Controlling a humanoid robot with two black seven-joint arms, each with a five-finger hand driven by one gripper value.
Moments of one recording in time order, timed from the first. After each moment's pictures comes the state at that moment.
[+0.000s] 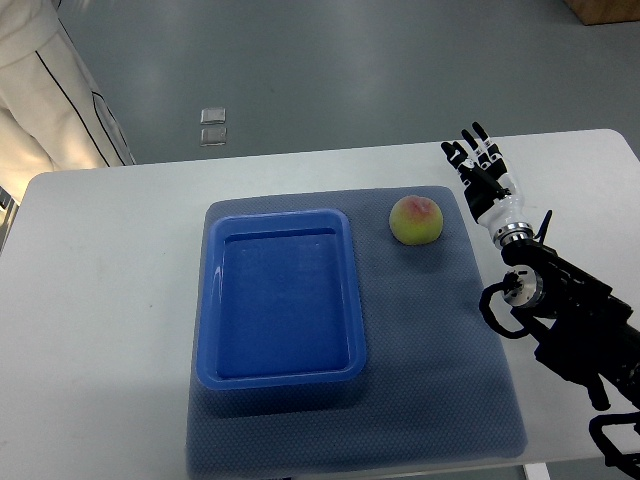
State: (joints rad) left arm -0.01 0.00 0.03 -0.15 0.00 0.01 0.07; right arm 0.66 -0.06 0.81 0.50 -0.12 0.17 0.55
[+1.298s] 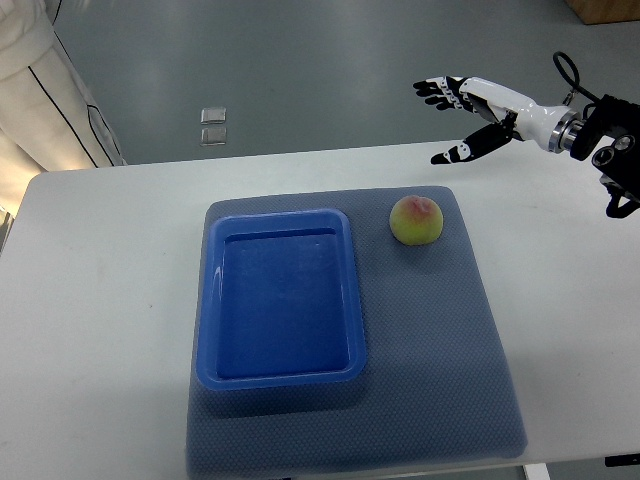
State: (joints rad) left arm -0.01 0.00 0.03 -0.15 0.00 0.01 0.07; right arm 1.03 -0.44 0.39 0.60 -1.10 0.34 0.55
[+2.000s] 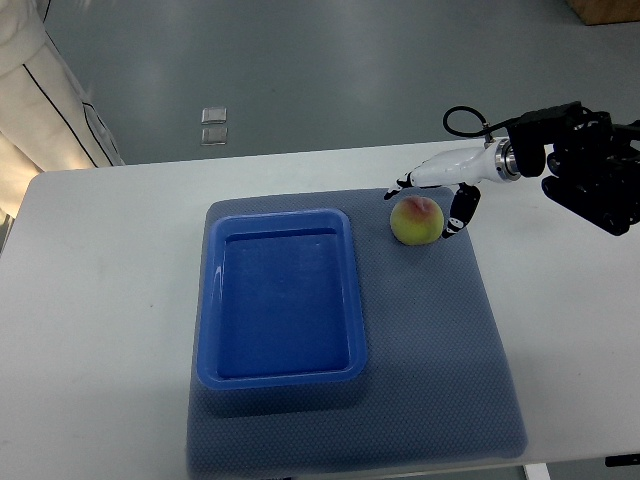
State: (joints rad) left arm -0.01 0.00 0.02 -0.15 0.00 0.01 0.07; right arm 1.20 -0.34 -0.01 0.62 -1.61 0.26 0.54
